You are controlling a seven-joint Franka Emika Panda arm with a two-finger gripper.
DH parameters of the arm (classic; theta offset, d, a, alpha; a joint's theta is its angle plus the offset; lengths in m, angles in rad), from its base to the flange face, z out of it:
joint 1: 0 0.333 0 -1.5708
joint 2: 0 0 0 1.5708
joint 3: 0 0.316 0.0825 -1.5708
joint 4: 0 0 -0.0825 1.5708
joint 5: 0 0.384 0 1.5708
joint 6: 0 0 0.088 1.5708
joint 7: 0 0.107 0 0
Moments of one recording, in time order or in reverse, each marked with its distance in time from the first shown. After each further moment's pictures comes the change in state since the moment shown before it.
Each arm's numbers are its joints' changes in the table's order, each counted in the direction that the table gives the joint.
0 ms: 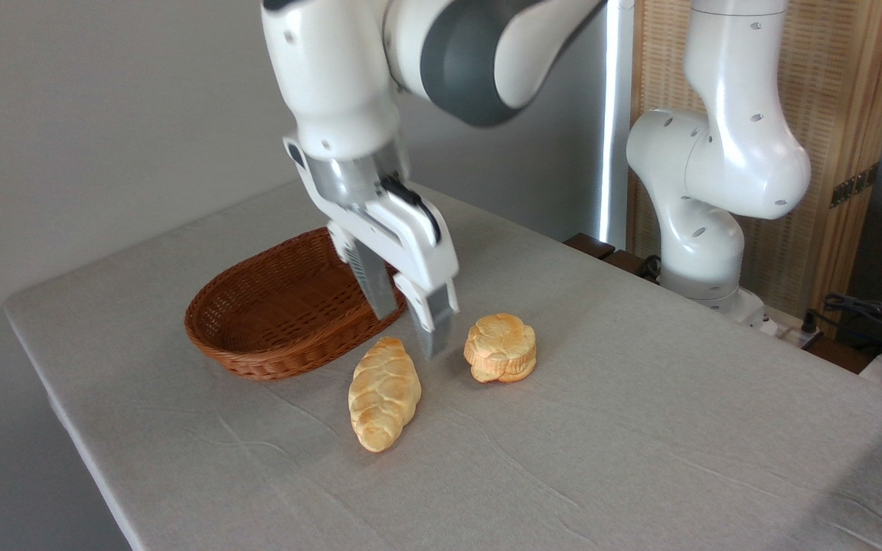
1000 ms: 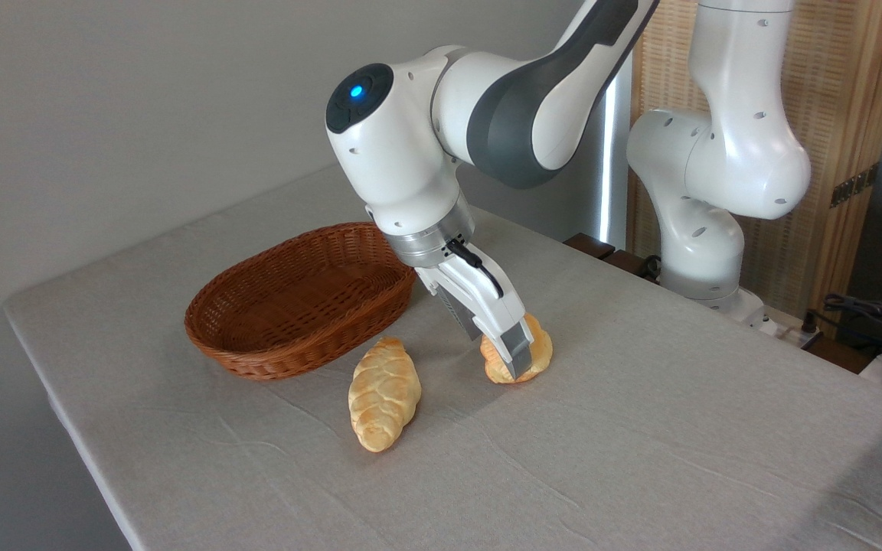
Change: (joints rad) arm -0.003 -0.065 -0.002 0.245 0.084 0.001 0.080
